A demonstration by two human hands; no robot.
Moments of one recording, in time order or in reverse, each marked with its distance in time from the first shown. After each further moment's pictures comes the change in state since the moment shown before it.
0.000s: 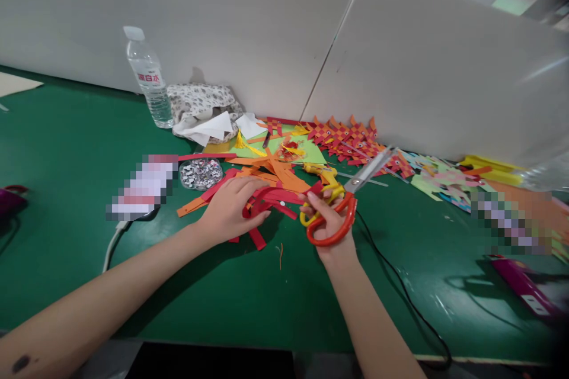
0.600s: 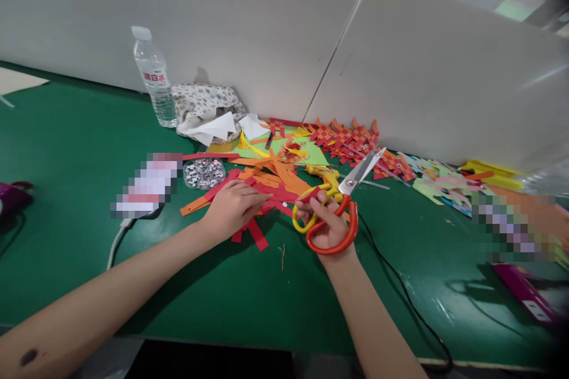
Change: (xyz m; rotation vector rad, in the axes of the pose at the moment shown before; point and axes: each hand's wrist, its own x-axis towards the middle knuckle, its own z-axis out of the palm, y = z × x) left_hand -0.003 -0.015 0.008 0.127 -0.047 0.088; right_hand -0.003 -0.001 -0.001 0.116 -0.216 0.147
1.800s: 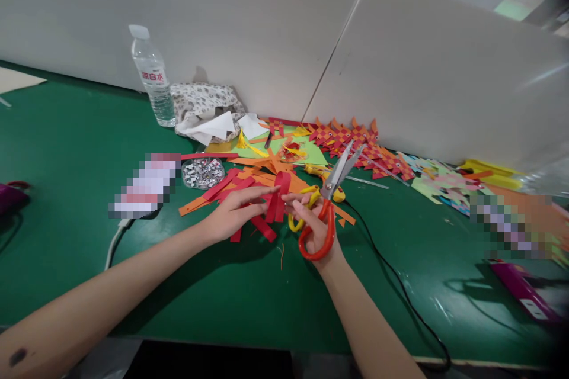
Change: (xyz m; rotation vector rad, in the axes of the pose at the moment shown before) left_hand 0.004 0.016 -0.008 -0.947 -0.096 -0.452; right_hand 0.000 0.018 -0.001 -0.268 -0.113 -0.104
